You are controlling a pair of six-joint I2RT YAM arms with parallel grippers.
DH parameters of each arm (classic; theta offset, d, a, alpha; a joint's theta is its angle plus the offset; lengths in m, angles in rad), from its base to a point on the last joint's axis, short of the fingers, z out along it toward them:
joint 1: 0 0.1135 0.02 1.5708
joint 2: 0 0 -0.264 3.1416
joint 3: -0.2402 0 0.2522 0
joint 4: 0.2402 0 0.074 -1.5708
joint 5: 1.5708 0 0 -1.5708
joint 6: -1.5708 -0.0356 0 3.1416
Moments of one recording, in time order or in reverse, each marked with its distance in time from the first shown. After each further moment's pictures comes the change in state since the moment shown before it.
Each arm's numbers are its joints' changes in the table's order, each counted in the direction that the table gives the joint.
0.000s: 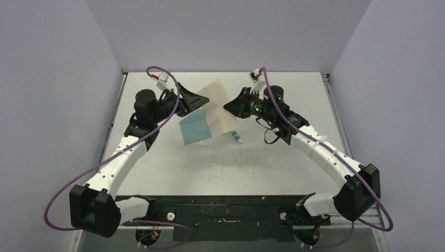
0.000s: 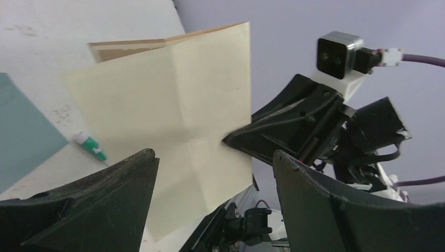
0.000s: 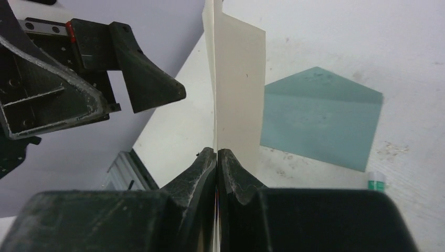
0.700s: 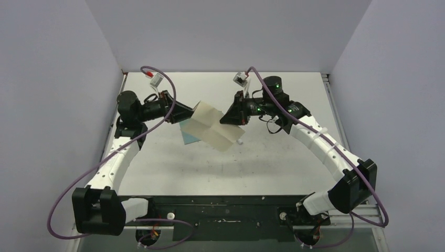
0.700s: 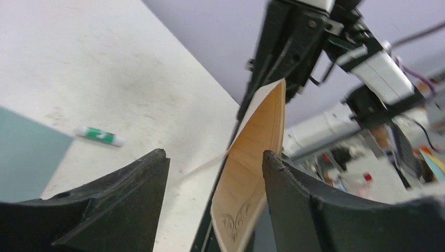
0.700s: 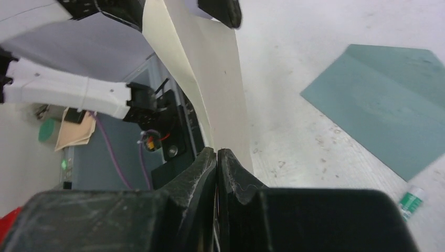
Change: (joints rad) left arm 0.153 0.000 0.067 -0.288 0.599 -0.097; right arm -0.005 -0.080 -0.171 0.244 -0.566 0.295
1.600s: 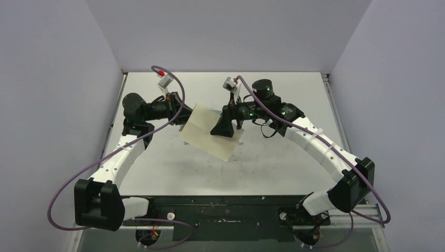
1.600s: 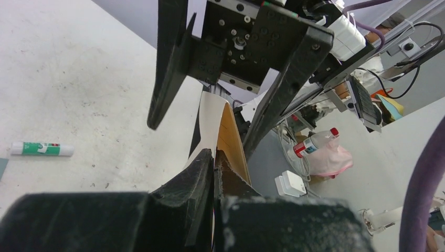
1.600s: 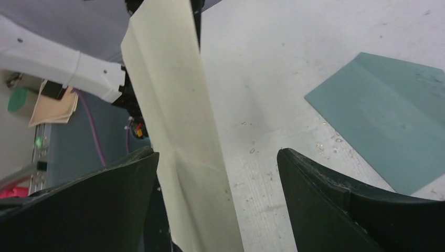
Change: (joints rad) left arm -0.064 -0.046 0.000 -0.218 0.079 0.163; right arm 0.053 0.008 -0.006 0.011 0.126 0.091
